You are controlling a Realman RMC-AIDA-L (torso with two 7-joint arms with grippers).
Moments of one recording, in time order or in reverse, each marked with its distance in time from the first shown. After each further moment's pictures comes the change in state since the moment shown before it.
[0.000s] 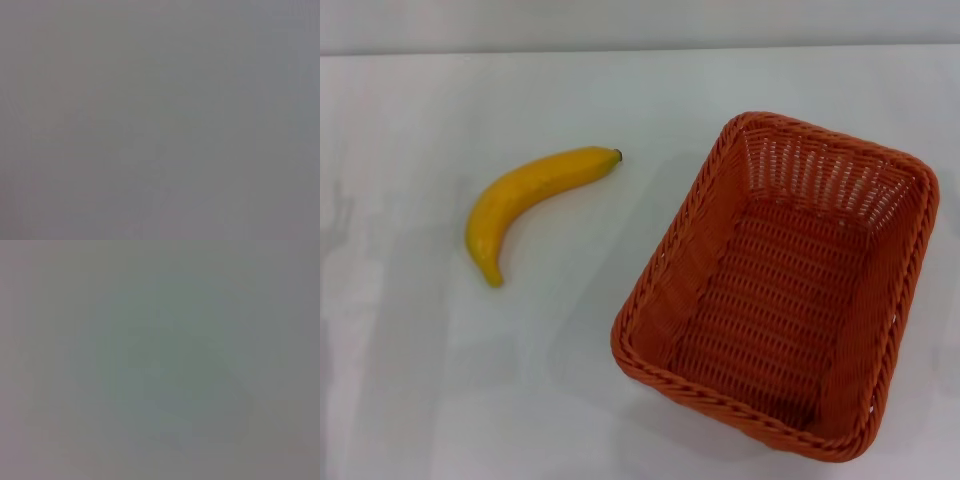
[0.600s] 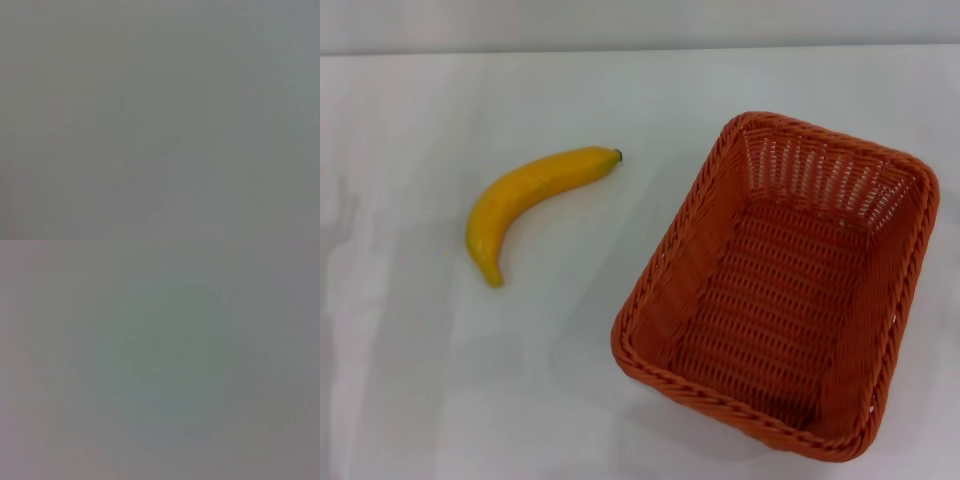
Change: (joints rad) left arm -0.012 0.000 0.000 0.001 0.000 -0.006 0.000; right arm 0.006 -0.031 -0.087 -0.132 -0.073 0.115 0.365
